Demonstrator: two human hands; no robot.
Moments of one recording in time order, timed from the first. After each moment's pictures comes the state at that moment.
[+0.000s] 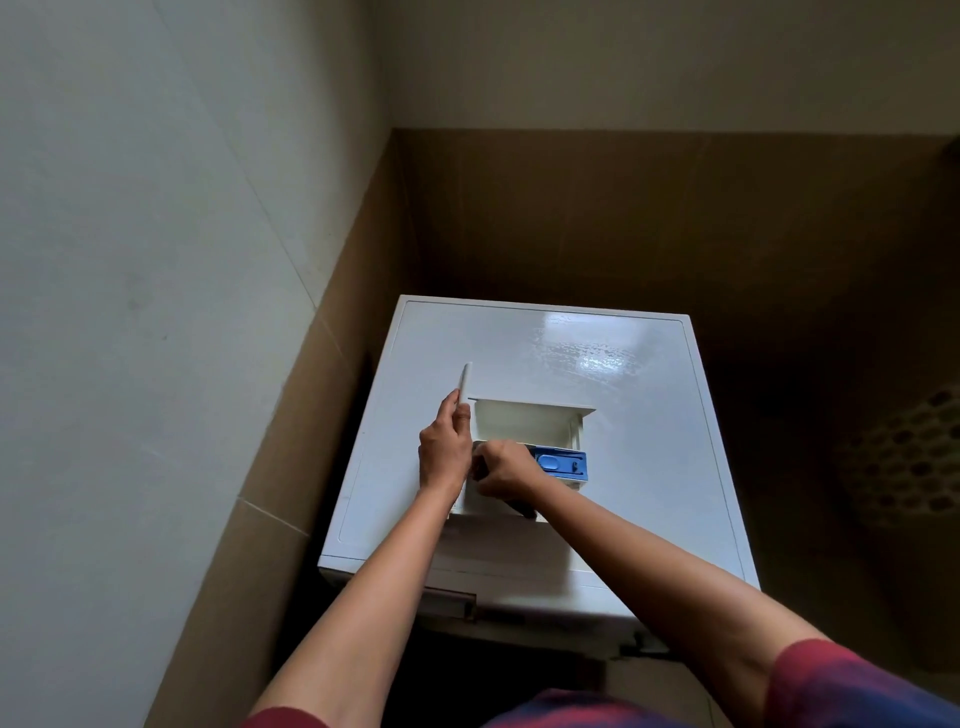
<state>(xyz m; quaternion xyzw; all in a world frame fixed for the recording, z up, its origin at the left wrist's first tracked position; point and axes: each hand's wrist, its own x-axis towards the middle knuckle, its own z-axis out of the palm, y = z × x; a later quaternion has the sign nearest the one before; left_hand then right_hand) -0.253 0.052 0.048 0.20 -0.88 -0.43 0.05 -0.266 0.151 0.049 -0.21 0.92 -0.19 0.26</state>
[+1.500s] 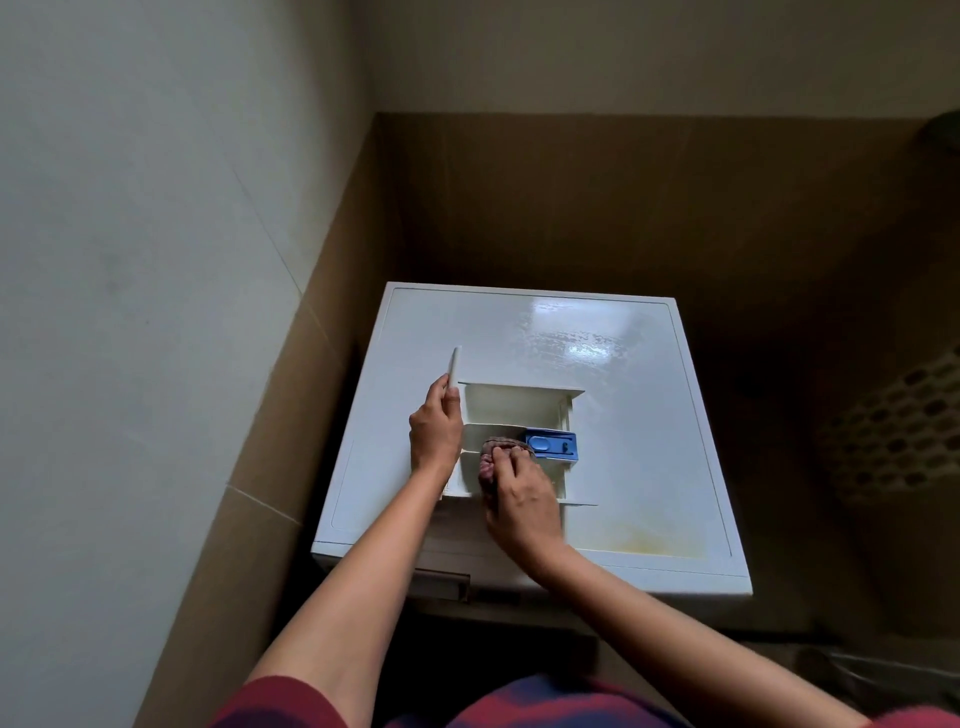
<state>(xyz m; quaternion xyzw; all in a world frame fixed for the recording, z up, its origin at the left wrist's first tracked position) -0.252 0.051 0.047 0.20 -0.87 -0.44 0.06 -0.180 0.173 0.029 -0.09 0.97 -0.22 0.04</state>
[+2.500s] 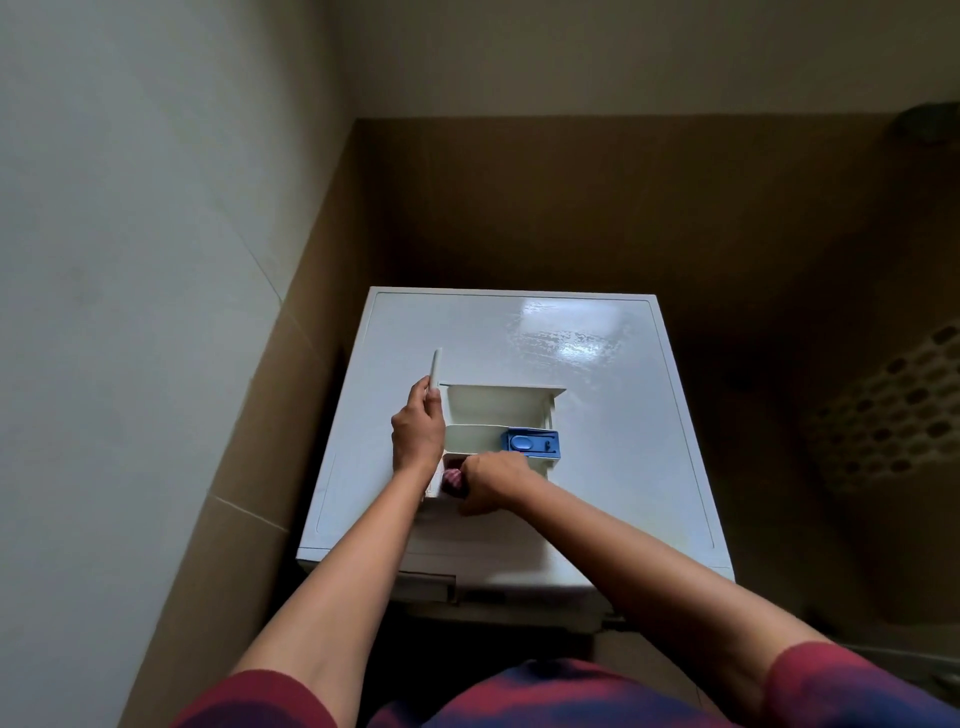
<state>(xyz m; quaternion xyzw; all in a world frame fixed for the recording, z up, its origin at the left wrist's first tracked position) -0.255 0.053 0.043 0.20 -0.88 -0.42 0.07 -0.233 0.164 0.055 -0.22 0.93 -0.02 0.29</state>
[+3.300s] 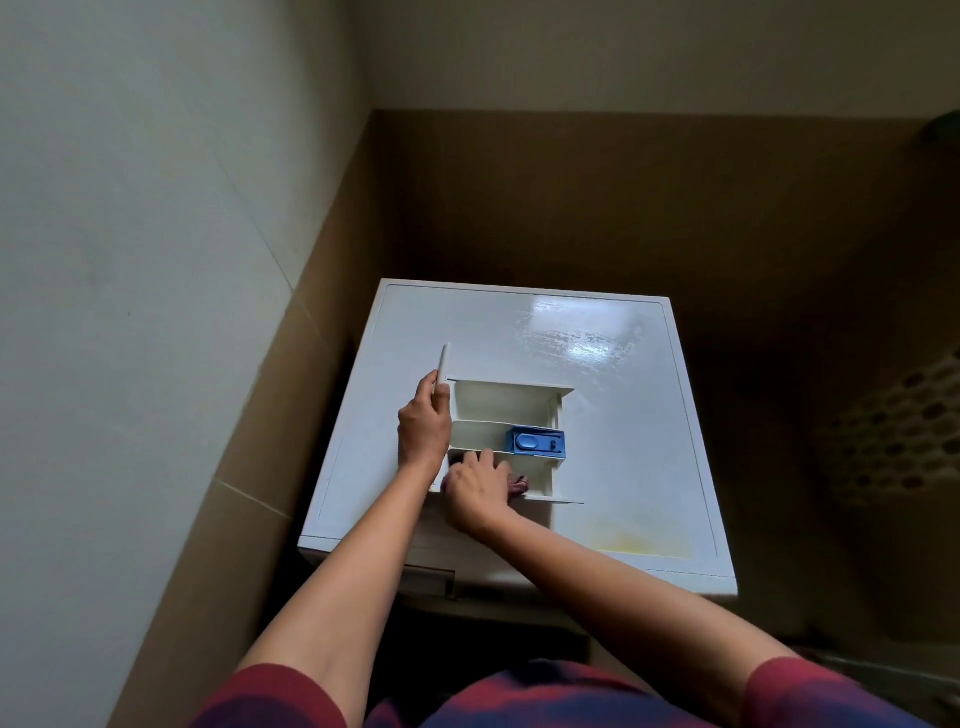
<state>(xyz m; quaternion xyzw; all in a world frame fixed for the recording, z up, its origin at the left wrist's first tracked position) -0.251 0.055 0.049 0.20 -0.88 -0.43 0.06 -0.209 0.135 0.026 -0.15 0.96 -0.02 0.22</state>
